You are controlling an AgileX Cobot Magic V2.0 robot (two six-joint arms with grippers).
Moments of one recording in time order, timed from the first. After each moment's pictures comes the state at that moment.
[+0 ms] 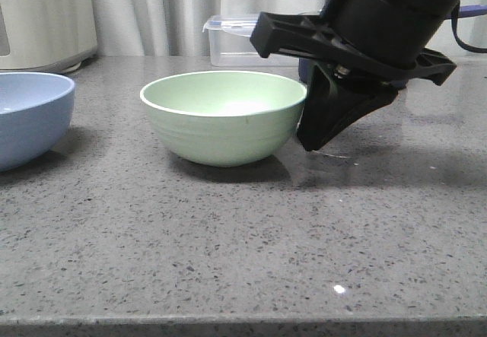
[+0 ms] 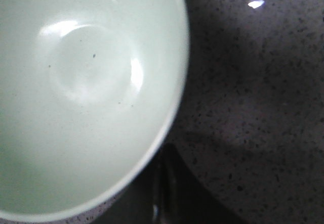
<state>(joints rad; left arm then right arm) -0.11 0.70 -0.65 0.00 0.49 -0.02 0.58 1.51 -1.06 0.24 0.68 0.08</state>
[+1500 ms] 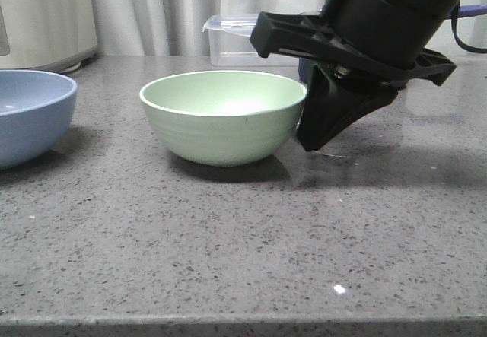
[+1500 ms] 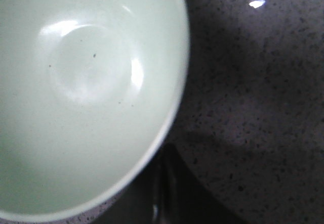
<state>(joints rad) -0.11 1.32 -0.96 -0.07 0.80 -0.03 0.58 1.51 -1.06 0.25 0.68 0.08</state>
